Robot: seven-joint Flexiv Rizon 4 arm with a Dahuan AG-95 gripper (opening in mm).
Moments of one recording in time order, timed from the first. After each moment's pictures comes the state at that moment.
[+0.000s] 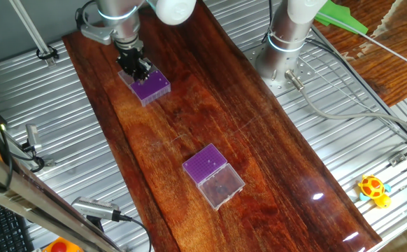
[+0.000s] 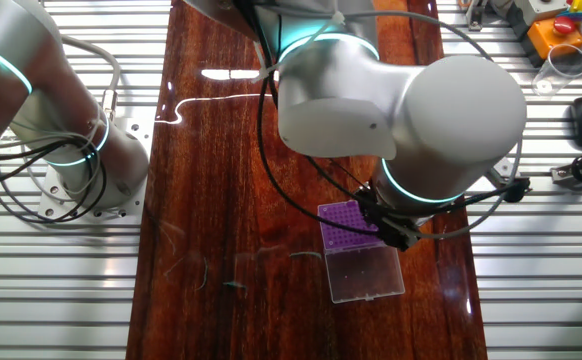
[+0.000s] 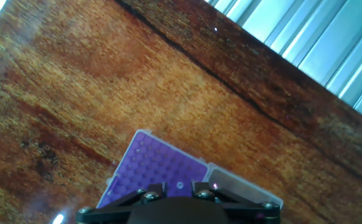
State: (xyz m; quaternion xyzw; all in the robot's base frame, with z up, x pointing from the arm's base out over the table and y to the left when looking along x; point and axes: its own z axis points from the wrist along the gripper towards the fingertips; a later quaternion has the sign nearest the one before) arm 0.507 -0.135 0.061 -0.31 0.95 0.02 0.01
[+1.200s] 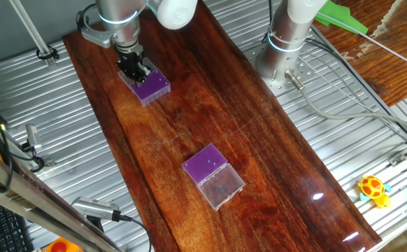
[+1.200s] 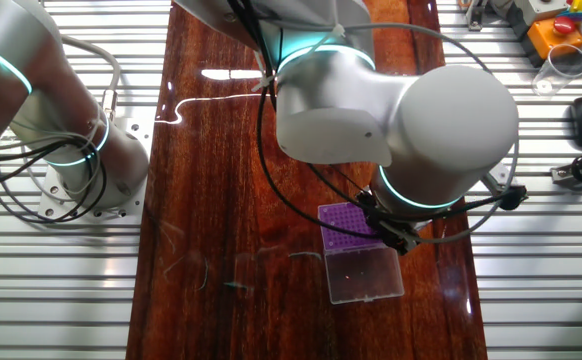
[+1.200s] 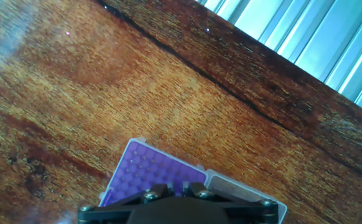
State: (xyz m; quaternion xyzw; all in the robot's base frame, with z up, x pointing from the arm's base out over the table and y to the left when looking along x) arm 0.508 -0.138 0.060 -0.30 0.96 0.02 0.01
